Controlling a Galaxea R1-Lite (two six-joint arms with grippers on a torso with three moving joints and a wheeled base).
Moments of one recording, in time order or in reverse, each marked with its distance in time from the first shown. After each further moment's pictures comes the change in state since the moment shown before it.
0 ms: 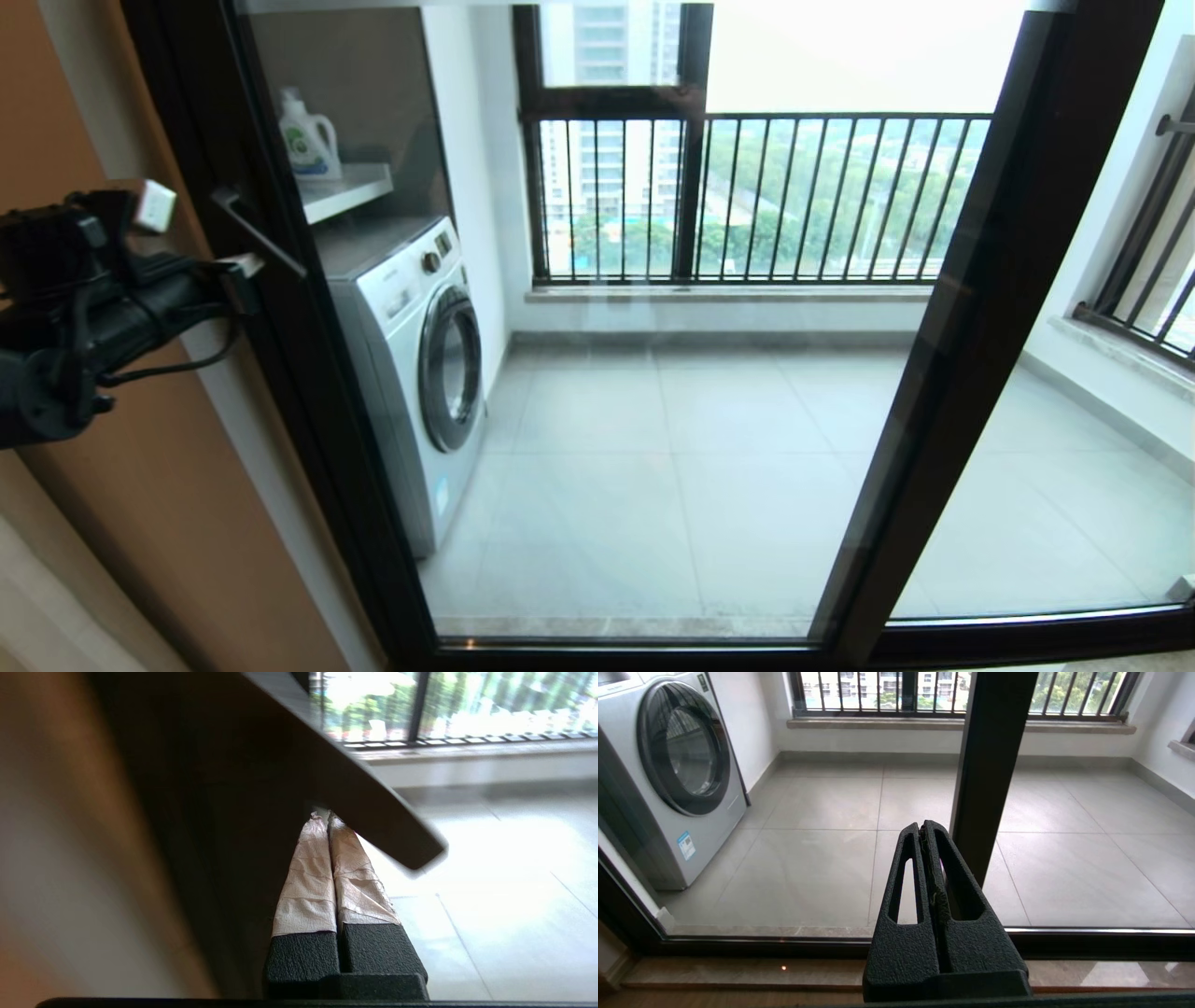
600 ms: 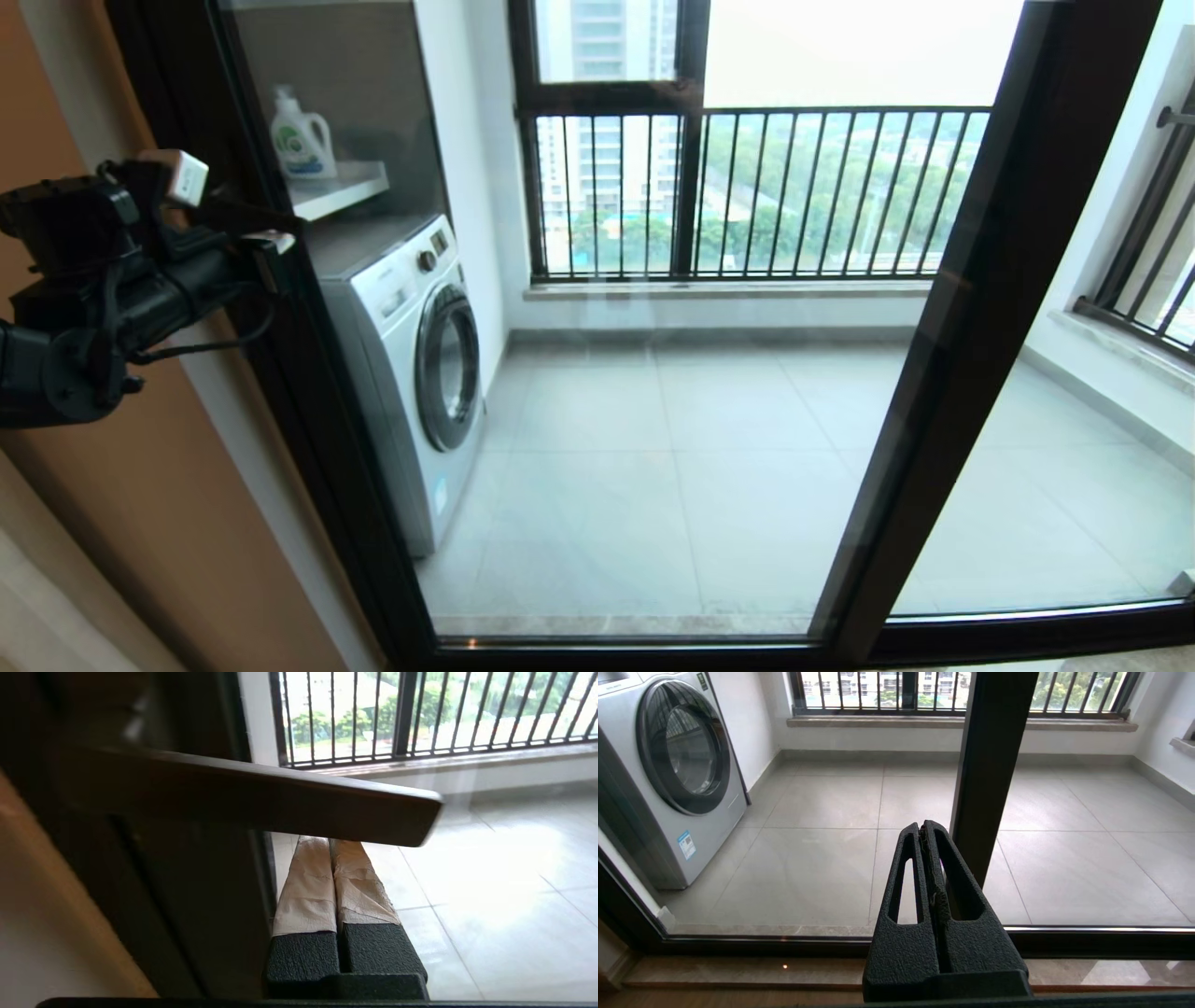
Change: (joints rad) left arm -0.037 -0.026 -0.048 0.008 0.043 -0.001; right arm 0.000 0.000 0.000 0.001 0.000 0.000
